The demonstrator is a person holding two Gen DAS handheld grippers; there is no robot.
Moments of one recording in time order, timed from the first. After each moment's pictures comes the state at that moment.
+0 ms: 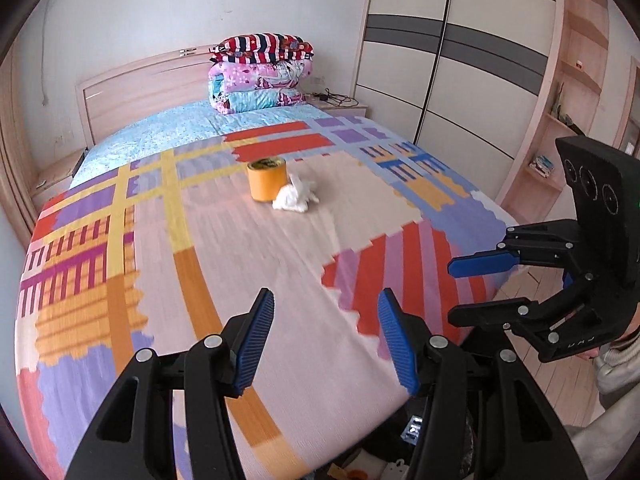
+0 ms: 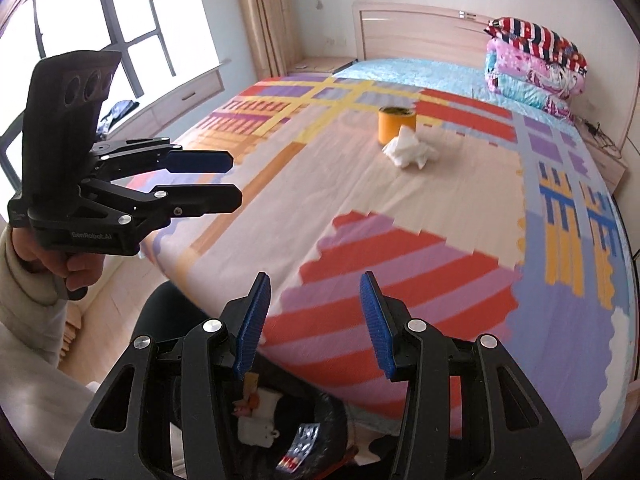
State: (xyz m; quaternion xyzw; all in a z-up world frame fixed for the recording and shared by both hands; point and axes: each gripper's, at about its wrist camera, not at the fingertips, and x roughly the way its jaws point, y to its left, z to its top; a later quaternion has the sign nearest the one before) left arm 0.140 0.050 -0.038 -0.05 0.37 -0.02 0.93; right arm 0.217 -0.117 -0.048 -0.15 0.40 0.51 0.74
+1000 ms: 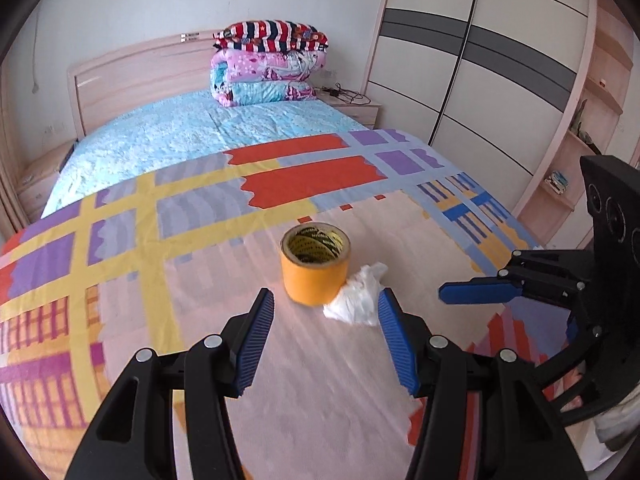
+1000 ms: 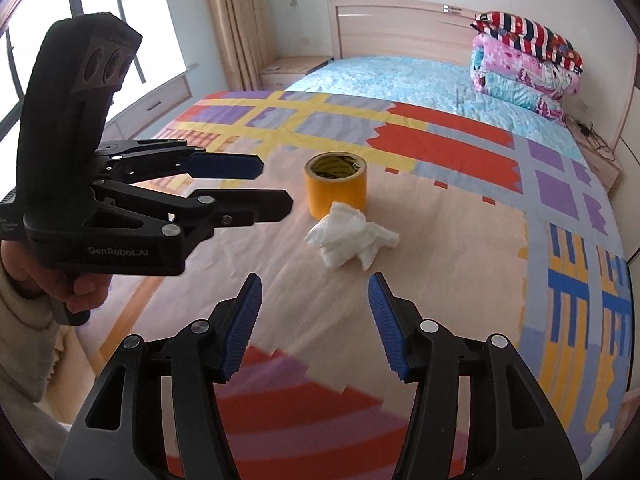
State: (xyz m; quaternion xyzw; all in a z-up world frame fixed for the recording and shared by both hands) left arm 0.295 0.118 -0.061 -0.07 0.39 -0.02 0.92; right arm 0.330 -0.034 -0.072 -0.16 0.42 0.48 0.76
